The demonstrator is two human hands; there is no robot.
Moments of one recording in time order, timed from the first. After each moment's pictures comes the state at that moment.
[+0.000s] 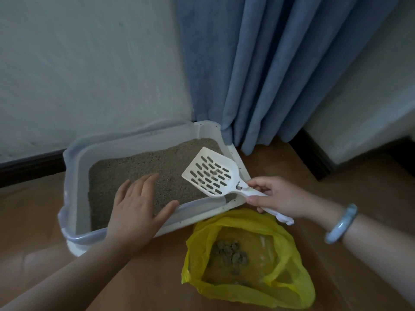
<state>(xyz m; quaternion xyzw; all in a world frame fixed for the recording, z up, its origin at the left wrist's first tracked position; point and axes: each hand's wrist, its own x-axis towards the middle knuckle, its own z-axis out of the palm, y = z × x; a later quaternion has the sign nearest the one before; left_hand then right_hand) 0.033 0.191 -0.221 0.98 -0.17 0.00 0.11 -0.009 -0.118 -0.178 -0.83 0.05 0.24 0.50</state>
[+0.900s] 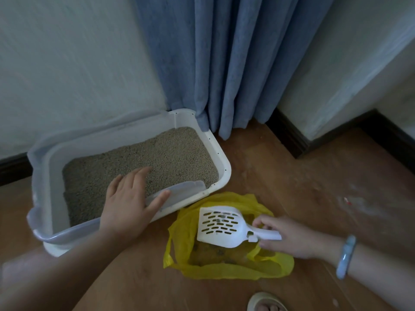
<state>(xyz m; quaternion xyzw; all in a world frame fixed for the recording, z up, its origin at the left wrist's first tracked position) 0.029 0.168 -0.228 0.97 -0.20 -0.01 0.13 -0.126 -0.152 -0.232 -0.88 0.01 0.28 0.39</state>
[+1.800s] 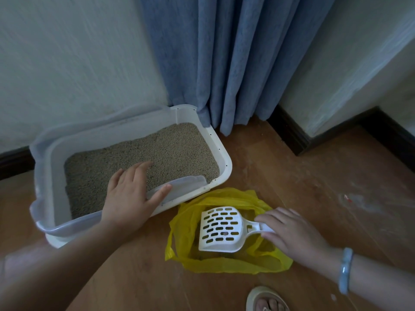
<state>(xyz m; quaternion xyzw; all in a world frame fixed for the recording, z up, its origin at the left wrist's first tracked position) 0.029 0.168 -0.226 0.97 -0.20 -0.01 0.13 -0.149 -0.144 -0.244 -0.99 -0.09 0.02 0.09</state>
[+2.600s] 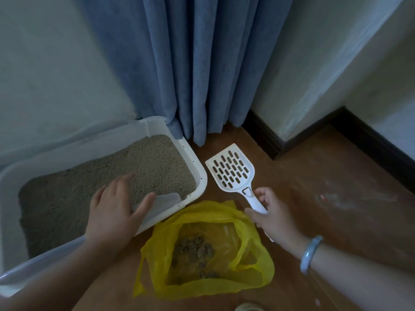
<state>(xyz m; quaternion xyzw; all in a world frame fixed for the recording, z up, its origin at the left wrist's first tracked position) 0.039 0.128 -0.225 0.97 -0.18 -0.05 0.16 -0.112 -0.169 -0.266 -0.85 0.30 -0.03 0.43</state>
